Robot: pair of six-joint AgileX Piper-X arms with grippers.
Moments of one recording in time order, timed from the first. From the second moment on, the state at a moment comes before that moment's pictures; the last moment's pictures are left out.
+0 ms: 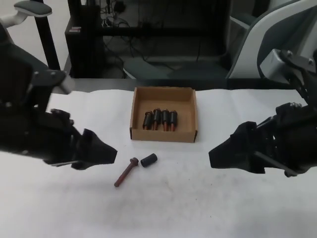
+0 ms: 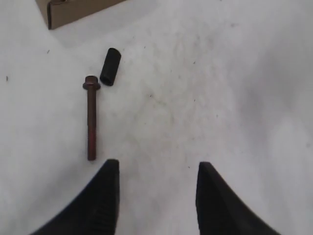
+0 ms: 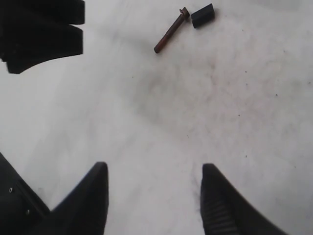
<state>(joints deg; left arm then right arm) -16.0 74.4 -46.7 32.4 31.7 7.1 35.7 61.9 -52.8 44.5 -15.4 24.5</state>
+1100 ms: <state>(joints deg) -25.3 105.1 -73.4 52.2 15.9 22.7 35.7 61.9 -52.7 44.2 -18.1 20.3</state>
